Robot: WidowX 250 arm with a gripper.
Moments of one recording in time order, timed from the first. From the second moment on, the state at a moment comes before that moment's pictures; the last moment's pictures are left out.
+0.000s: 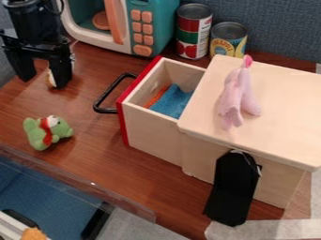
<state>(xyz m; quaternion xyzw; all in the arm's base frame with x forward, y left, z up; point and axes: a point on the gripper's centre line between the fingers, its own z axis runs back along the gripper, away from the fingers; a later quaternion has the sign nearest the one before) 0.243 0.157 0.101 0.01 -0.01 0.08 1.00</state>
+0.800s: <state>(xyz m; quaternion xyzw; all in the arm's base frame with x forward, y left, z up) 0.300 0.128 0.049 0.02 -0.04 0.08 1.00</state>
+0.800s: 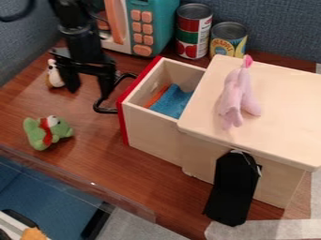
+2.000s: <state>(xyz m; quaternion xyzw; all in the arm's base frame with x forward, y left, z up) 0.315 0.111 0.021 -0.06 -0.01 0.05 1.00</state>
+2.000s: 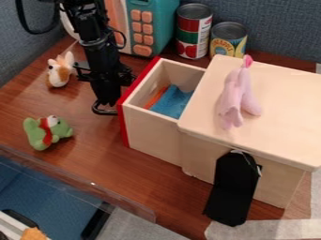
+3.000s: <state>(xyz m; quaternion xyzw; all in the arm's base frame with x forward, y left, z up) 0.307 0.021 0.017 -0.09 0.03 -0.03 1.00</state>
